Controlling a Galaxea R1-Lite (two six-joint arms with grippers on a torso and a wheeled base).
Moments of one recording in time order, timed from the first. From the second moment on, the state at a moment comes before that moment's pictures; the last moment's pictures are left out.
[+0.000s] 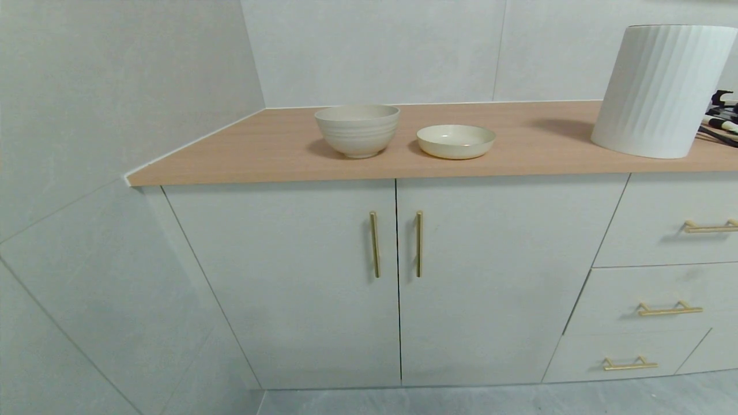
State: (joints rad) left arm 0.00 0.00 0.00 0.00 -0.03 0.01; right arm 0.00 0.11 -0.15 0.00 0.31 0.00
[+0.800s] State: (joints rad) left arm 0.00 0.00 0.00 0.00 -0.03 0.01; right arm 0.27 0.94 -0.40 -0.20 0.48 -0.01
